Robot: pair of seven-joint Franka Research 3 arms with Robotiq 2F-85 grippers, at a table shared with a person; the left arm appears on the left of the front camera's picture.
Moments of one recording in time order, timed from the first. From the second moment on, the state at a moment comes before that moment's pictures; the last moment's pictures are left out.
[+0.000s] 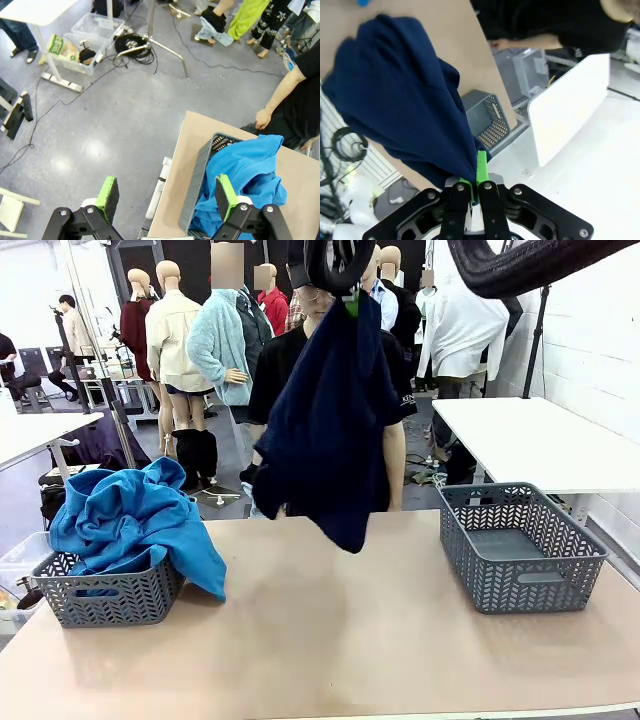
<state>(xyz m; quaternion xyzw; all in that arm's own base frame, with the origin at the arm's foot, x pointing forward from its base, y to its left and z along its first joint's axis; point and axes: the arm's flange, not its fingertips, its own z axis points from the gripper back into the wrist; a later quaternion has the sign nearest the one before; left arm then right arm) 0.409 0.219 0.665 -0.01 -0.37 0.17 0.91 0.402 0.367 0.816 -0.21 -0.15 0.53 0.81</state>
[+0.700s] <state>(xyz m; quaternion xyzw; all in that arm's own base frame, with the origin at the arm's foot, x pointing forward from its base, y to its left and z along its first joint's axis) 0.409 0.219 0.665 -0.01 -0.37 0.17 0.91 0.409 0.372 0.802 -0.21 -0.14 0.54 0.80</state>
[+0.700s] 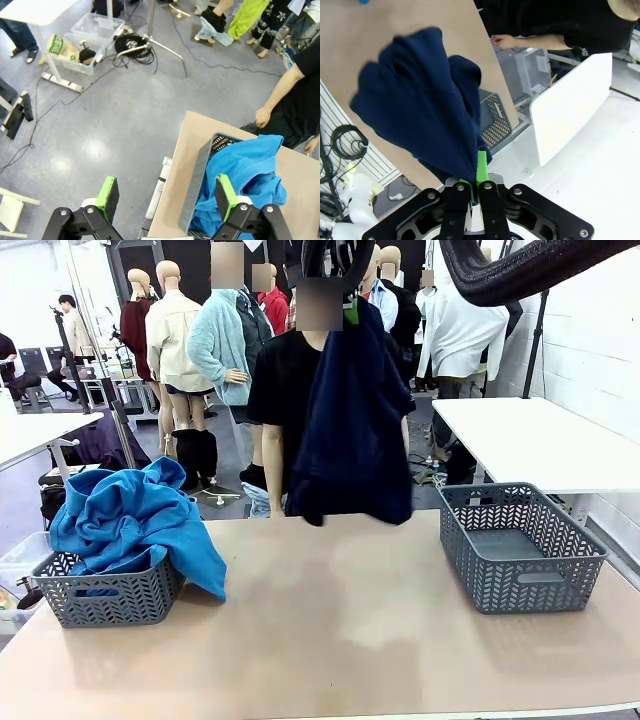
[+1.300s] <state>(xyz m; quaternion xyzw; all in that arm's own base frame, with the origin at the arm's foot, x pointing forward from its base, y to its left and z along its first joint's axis) 0.409 0.219 0.665 -0.01 -0.37 0.17 0.91 0.409 0.372 0.802 -0.21 -0.14 0.54 0.80</state>
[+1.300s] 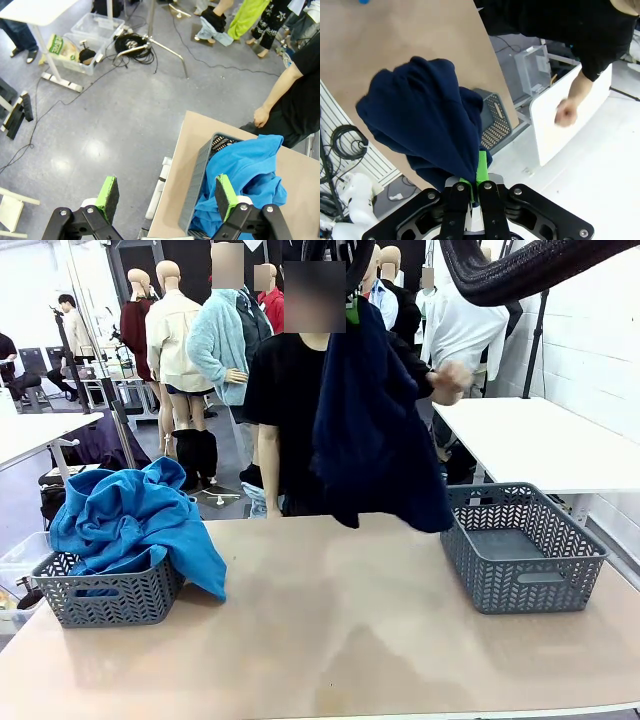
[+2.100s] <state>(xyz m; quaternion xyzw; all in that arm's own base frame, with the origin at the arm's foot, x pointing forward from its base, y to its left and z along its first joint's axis) 0.409 0.219 0.665 -0.01 -0.37 0.17 0.91 0.409 0.372 0.802 -0.21 -0.14 0.54 0.80</state>
